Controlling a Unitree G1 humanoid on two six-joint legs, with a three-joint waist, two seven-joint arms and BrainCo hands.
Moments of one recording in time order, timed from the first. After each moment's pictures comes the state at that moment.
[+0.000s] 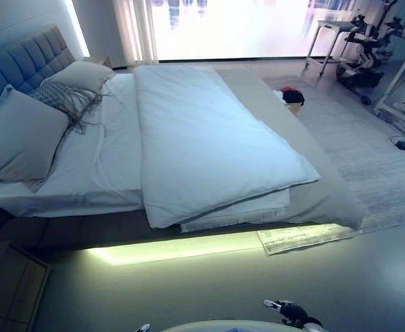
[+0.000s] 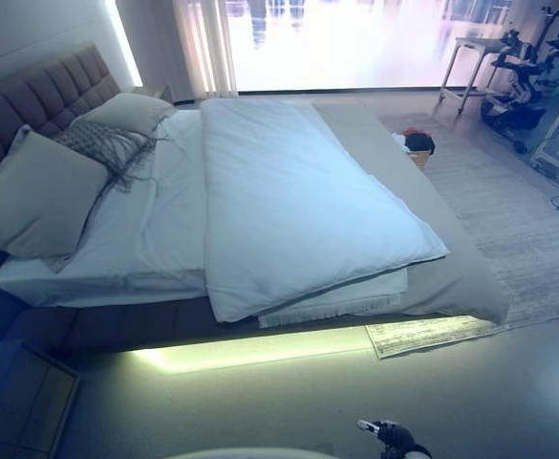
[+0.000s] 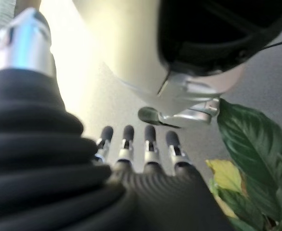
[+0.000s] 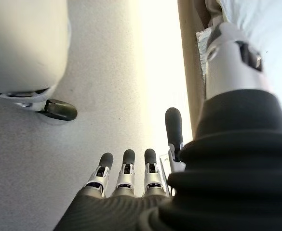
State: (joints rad) left arm 0.07 0.25 -0.13 1.32 -0.41 0.17 -0.22; right arm 0.04 -0.25 0.21 1.23 0.37 -0.10 0.08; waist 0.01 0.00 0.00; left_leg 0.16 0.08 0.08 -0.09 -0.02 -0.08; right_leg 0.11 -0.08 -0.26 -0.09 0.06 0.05
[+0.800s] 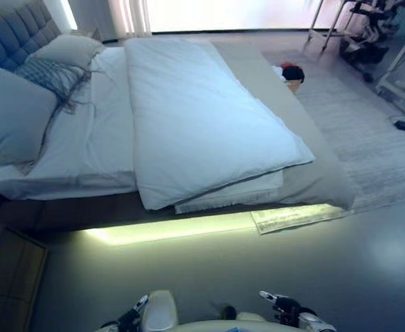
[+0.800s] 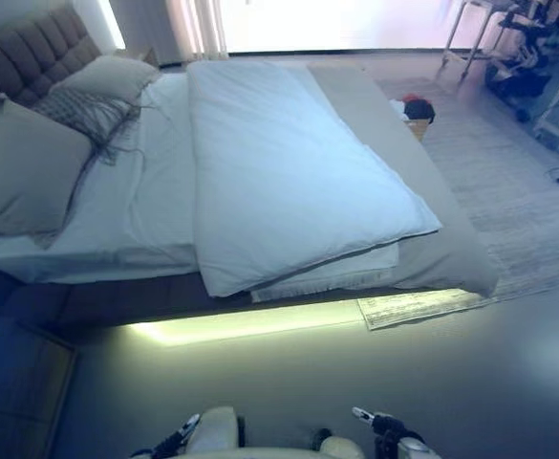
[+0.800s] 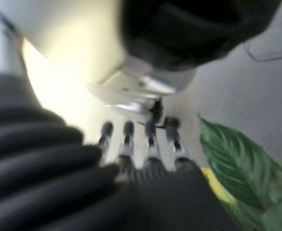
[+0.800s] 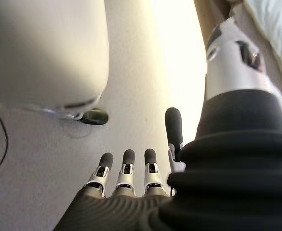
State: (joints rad) left arm -0.04 0.22 -0.12 1.38 -0.48 0.16 -0.19; right arm -0.05 -0.27 0.21 1.31 0.43 -0.02 0.10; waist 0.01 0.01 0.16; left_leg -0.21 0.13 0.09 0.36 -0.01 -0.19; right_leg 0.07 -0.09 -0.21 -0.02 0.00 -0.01
